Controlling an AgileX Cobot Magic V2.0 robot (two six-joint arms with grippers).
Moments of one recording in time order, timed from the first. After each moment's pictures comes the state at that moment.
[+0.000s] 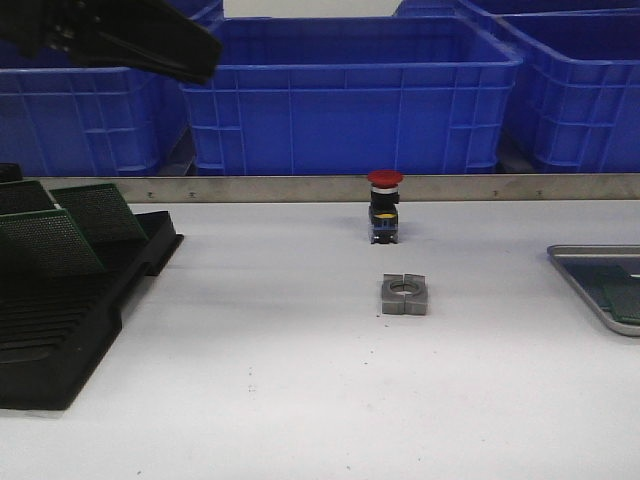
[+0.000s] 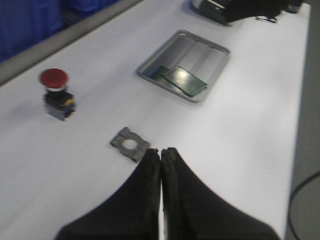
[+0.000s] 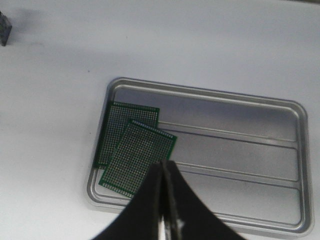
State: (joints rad) left arm -0.21 1.41 -0.91 -1.44 0.87 1.63; right arm -0.19 1.22 -0.73 0.50 0.37 -0.64
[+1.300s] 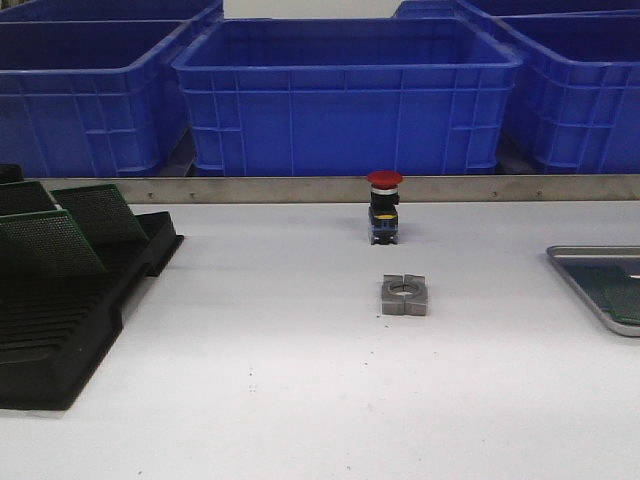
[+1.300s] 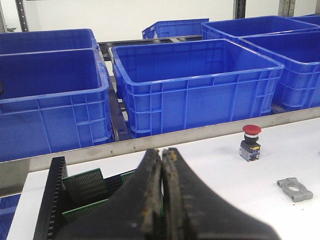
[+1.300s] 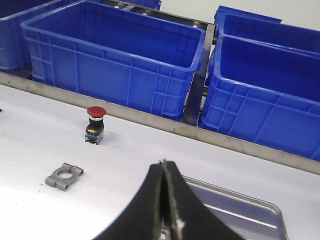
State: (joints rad) left arm -0.17 0.25 -0.22 -1.60 0.17 1.58; right arm -0.06 0.09 -0.28 0.54 0.40 -0.66
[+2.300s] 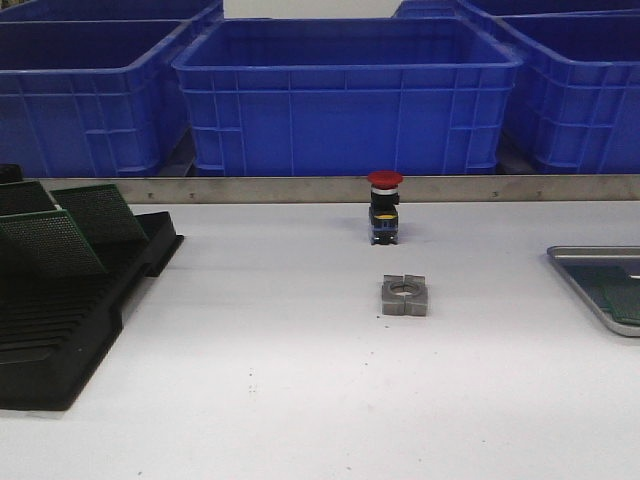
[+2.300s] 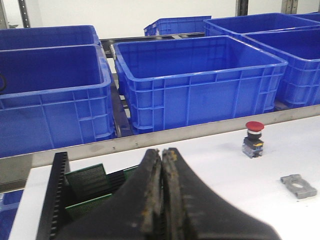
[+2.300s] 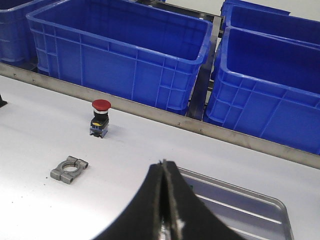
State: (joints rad) left arm -0.17 0.25 -0.20 -1.59 0.15 1.58; right arm -0.06 0.09 -0.28 0.54 0.42 -0.67
